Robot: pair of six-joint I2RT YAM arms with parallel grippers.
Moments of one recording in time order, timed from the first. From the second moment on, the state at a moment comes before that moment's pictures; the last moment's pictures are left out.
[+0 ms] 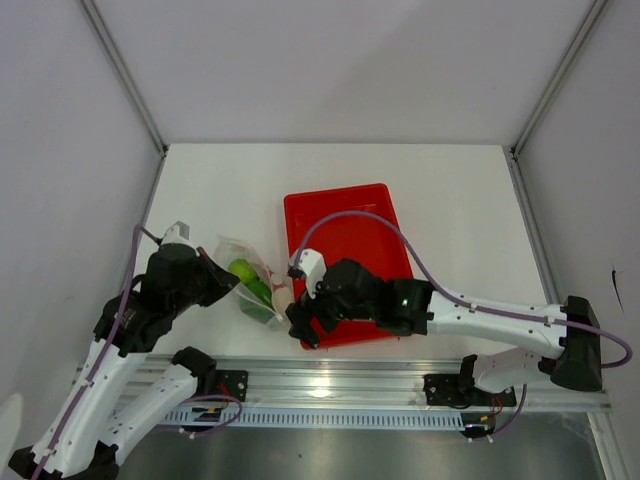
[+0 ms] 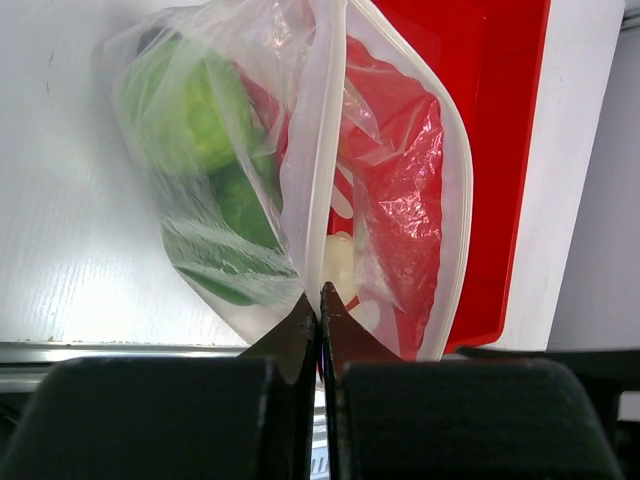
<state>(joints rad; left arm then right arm) -0.46 0.62 0.94 -1.01 -0.11 -0.92 1.26 1.31 1.13 -0.38 -0.03 0.26</state>
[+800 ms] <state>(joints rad) -0.46 0.63 0.96 -1.01 -0.11 -0.93 1.37 1.45 1.12 -0.23 0.16 0.21</state>
